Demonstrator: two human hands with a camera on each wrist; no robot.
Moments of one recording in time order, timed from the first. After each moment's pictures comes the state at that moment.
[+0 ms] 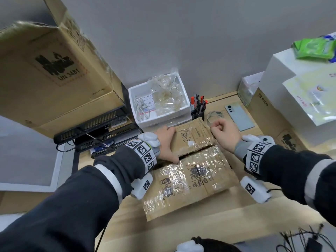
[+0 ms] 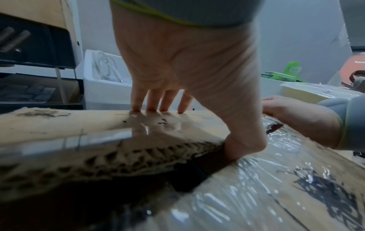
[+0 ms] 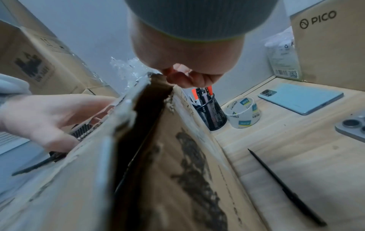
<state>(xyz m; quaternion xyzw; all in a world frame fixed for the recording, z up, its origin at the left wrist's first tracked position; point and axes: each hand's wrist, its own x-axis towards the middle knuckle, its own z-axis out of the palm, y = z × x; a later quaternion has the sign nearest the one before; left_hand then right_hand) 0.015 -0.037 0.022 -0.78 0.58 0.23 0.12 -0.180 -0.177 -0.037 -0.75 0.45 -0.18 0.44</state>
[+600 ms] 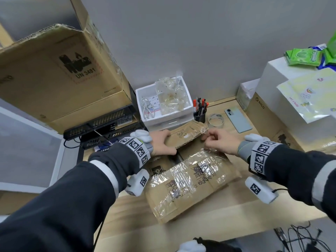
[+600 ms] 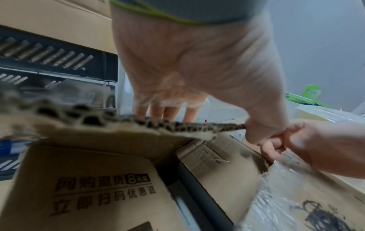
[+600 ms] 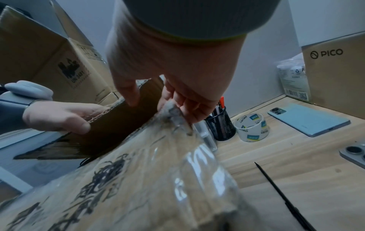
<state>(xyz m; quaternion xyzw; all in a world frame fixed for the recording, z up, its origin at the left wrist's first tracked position) 0.028 -0.001 0.036 -0.81 0.51 0.27 0.06 -0.193 -0.145 -0.003 -0.77 0.32 0.00 0.55</state>
